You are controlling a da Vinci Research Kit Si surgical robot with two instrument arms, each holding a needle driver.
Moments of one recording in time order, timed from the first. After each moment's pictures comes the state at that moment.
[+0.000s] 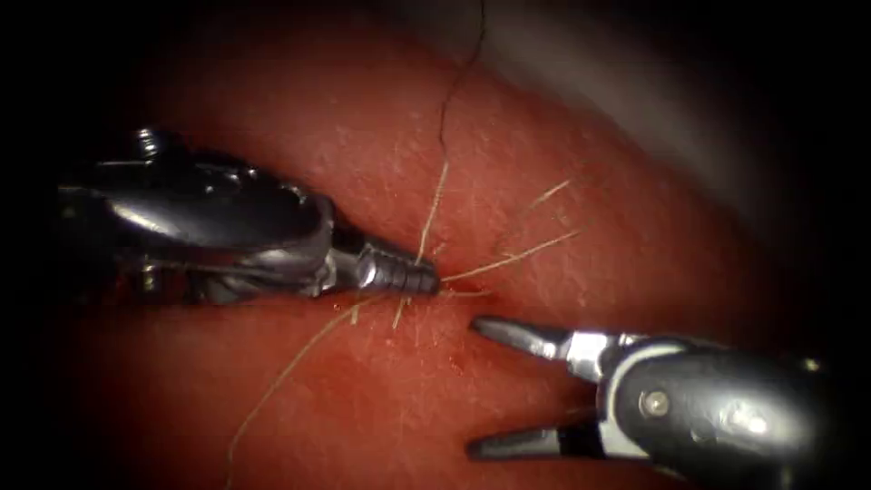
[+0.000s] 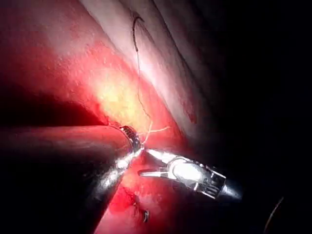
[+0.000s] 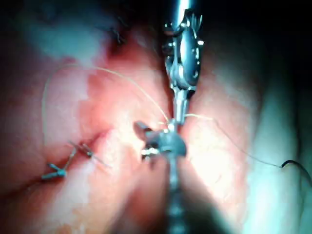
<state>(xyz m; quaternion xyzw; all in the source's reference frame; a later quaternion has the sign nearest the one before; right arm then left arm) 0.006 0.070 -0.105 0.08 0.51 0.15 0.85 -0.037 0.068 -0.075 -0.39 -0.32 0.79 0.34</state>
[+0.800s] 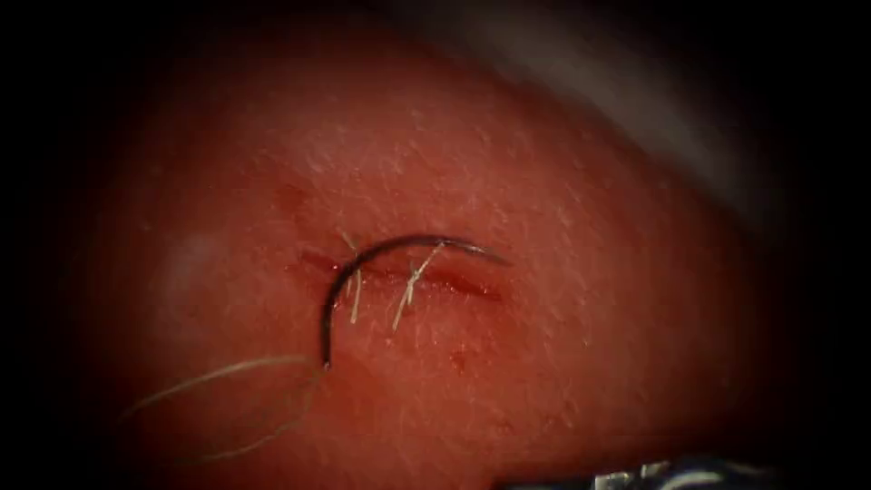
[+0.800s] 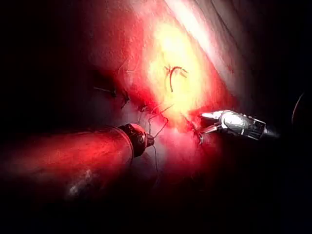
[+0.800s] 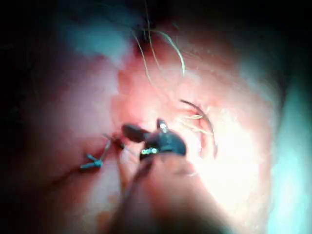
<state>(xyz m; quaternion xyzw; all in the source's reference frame) 0.004 0.063 -0.109 0.24 0.52 0.04 0.82 -0.013 0.056 -0.093 -0.38 -0.31 0.81 0.31</state>
